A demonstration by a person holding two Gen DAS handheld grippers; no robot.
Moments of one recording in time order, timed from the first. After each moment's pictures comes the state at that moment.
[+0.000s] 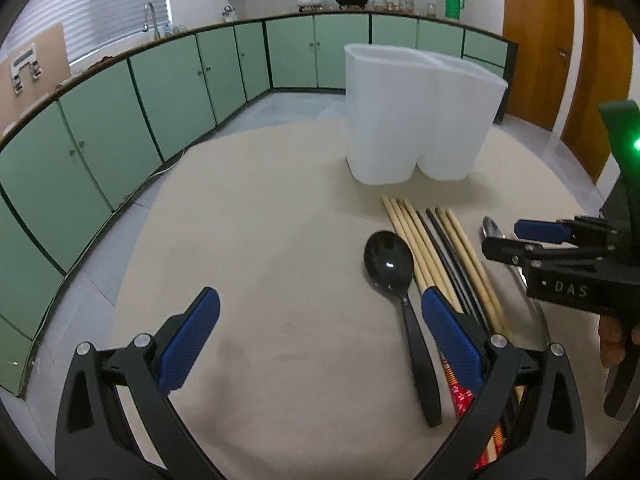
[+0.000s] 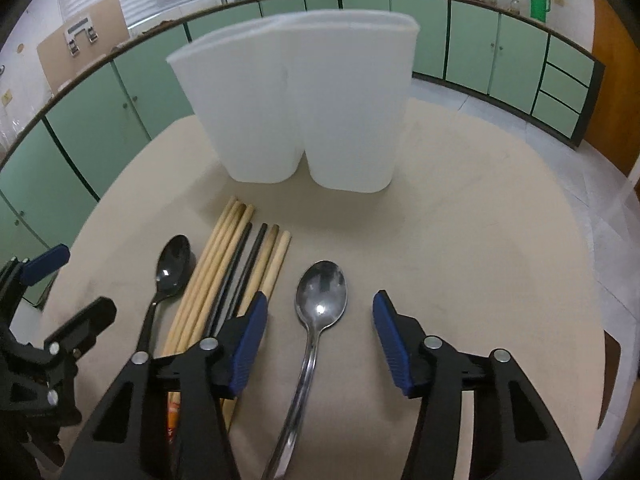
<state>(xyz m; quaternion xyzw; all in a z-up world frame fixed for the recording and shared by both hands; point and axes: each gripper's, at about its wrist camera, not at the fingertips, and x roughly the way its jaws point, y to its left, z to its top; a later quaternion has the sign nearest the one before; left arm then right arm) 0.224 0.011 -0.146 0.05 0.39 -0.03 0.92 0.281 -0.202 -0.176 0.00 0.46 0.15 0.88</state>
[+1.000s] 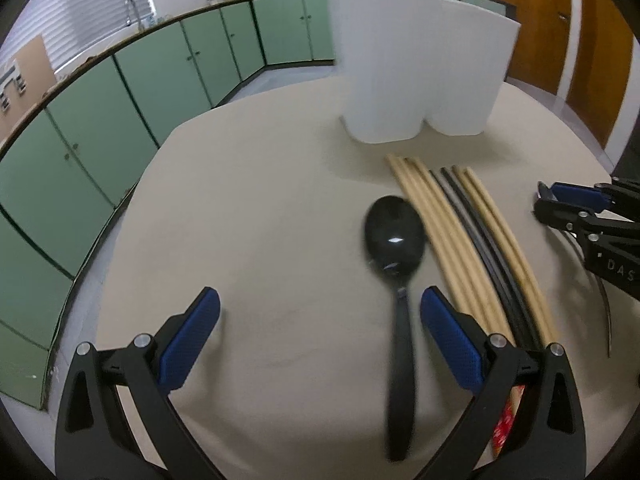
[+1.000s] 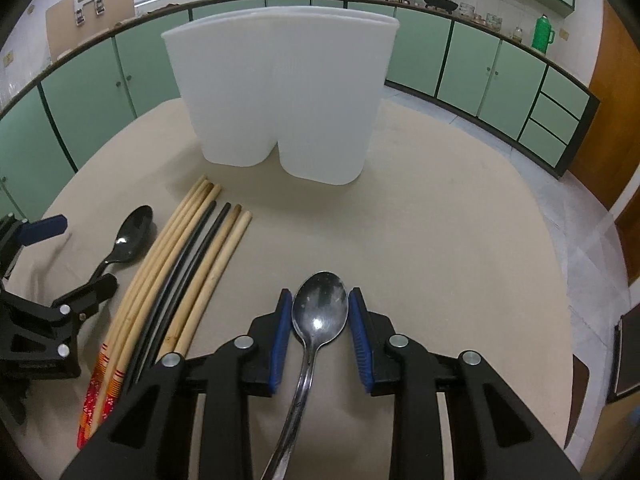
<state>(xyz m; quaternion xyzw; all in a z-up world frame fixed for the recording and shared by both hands) 0.253 -0.007 -0.170 0.09 0.44 -0.02 0.89 0.272 -0.210 -0.173 -0.07 0.43 0.12 0.89</state>
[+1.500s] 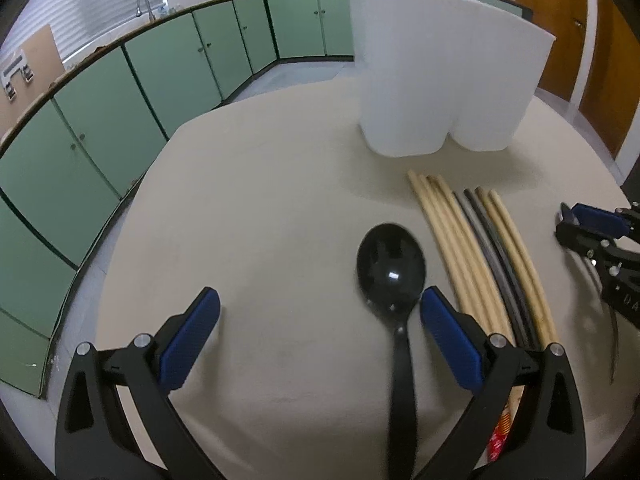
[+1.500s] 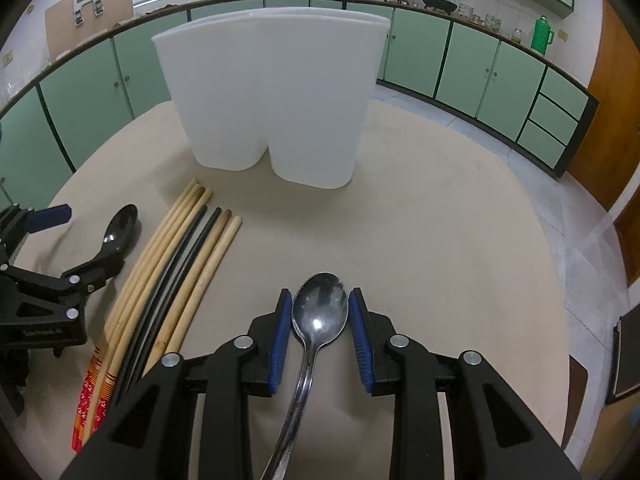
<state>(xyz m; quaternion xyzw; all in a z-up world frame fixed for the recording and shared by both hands) 0.271 -0.007 -0.168 0.08 0.45 0.00 0.89 0.263 -0.205 -0.173 -0.07 0.43 0.13 0.89</state>
